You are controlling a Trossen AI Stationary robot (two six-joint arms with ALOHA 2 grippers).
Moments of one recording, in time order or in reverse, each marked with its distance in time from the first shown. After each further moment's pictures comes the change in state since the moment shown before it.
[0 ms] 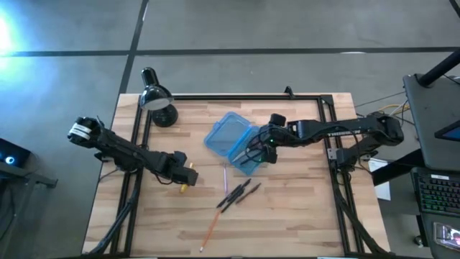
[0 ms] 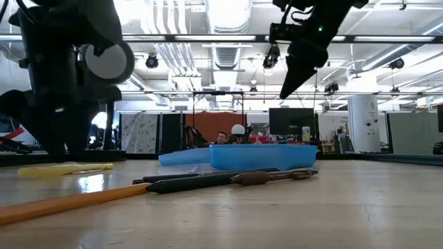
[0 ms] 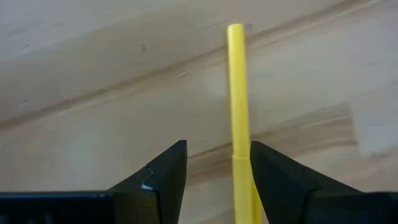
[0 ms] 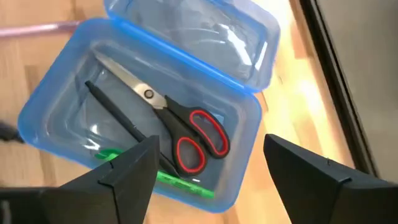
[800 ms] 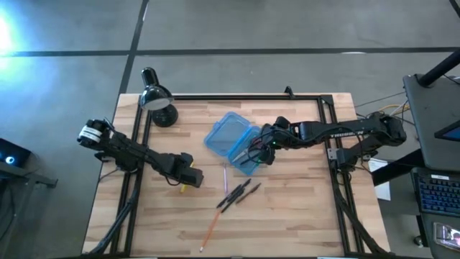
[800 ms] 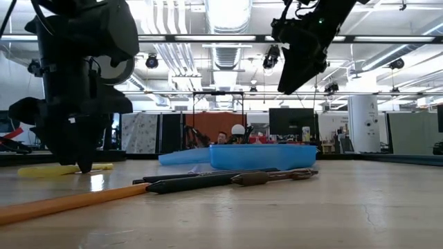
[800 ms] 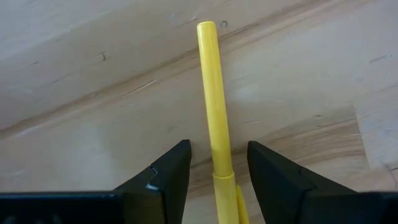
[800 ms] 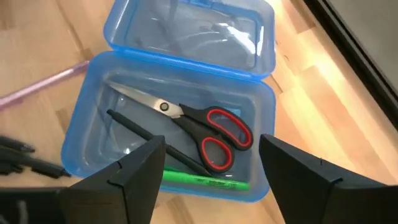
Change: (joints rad) left arm 0.030 0.170 0.057 0.044 0.033 0.078; right arm 0.031 -0.022 -0.003 -0.006 0.006 0.293
